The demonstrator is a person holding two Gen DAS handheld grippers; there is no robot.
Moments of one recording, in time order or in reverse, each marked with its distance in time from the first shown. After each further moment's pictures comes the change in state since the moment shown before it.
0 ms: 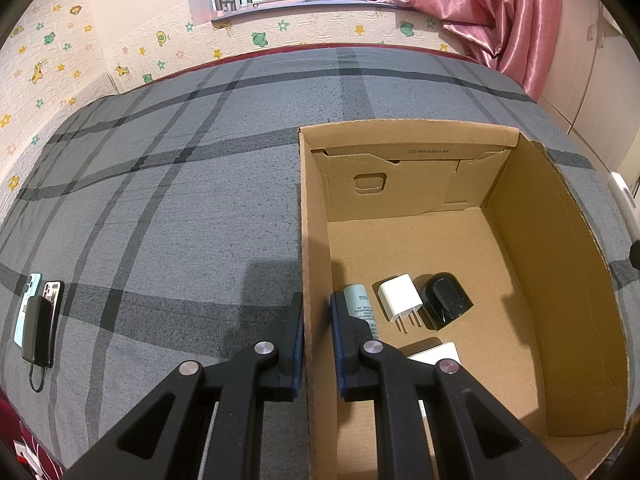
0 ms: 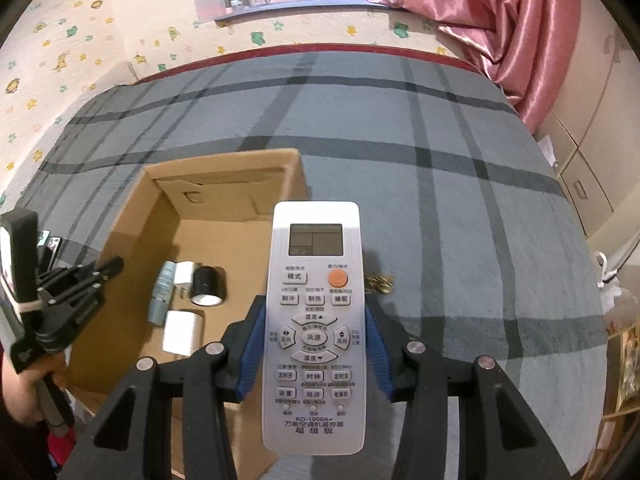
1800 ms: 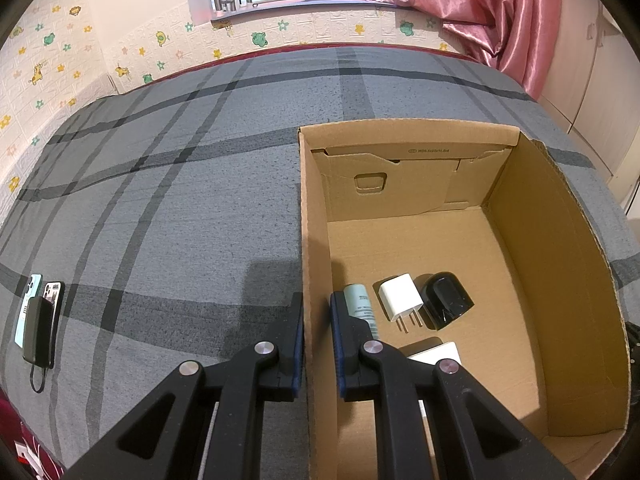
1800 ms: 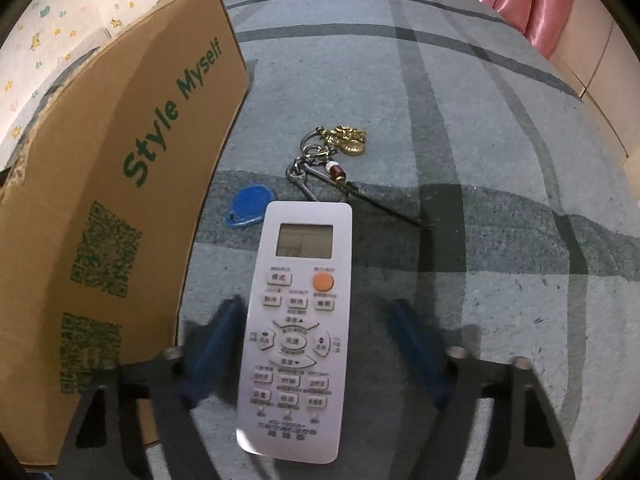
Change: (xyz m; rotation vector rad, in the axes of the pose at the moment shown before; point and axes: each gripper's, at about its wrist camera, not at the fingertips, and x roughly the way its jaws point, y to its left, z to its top) left arm 0.001 0.001 0.000 0.002 0.000 0.002; right arm 0.101 -0.059 -0.100 0.045 0.170 0.001
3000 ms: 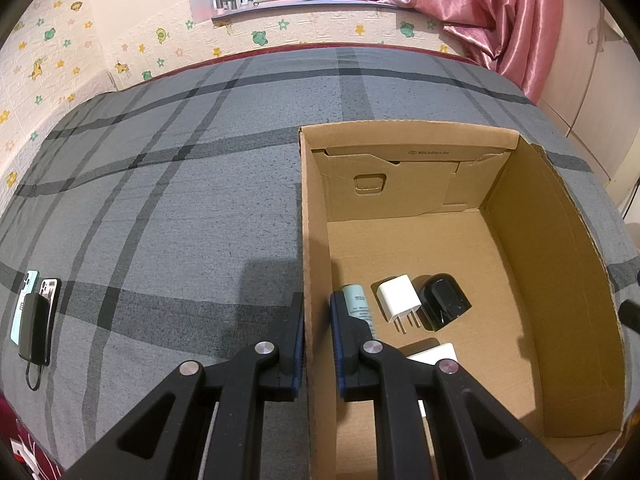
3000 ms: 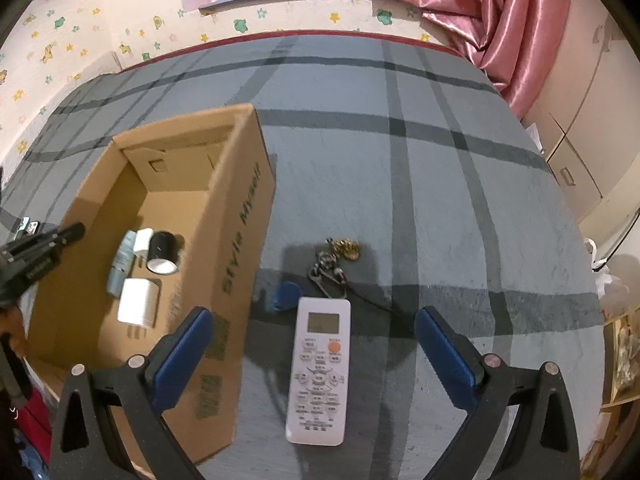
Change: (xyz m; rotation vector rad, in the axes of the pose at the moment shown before) left arm -0.001 0.002 0.002 -0.015 0.003 -0.016; right arm -0.086 0.026 0.045 -0.032 -0.133 -0.066
